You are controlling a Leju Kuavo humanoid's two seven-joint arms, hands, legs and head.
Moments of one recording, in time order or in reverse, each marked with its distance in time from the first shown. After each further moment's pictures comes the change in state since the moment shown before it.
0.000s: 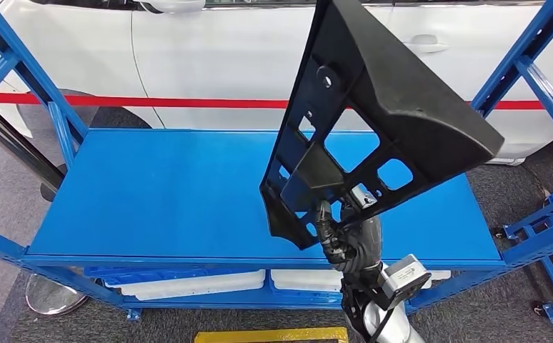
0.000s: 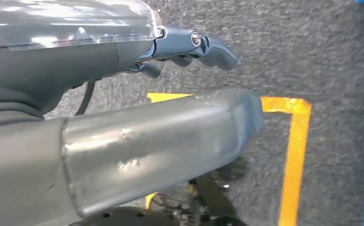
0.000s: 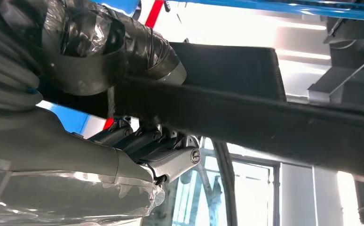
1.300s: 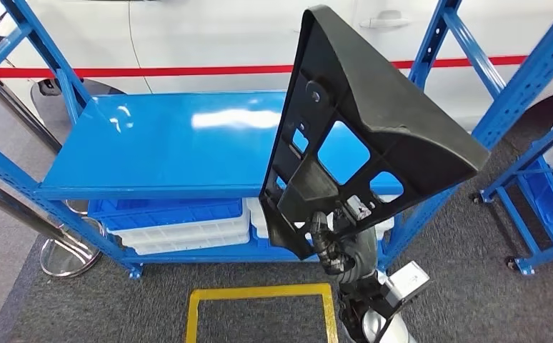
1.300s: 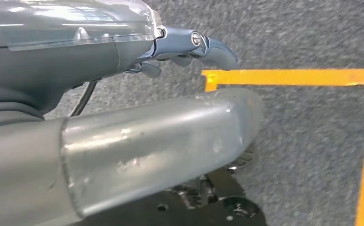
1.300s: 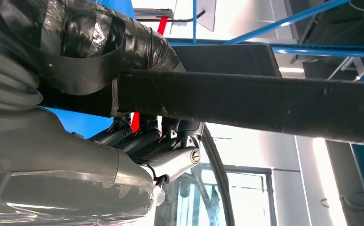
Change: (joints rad) left arm -0.002 -0.005 0.023 -0.002 -0.016 -0.009 0.010; right arm 0.039 0.013 0.002 -0.001 -0.058 0.098 -0.034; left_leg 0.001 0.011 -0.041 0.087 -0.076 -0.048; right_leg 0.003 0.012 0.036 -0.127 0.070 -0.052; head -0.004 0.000
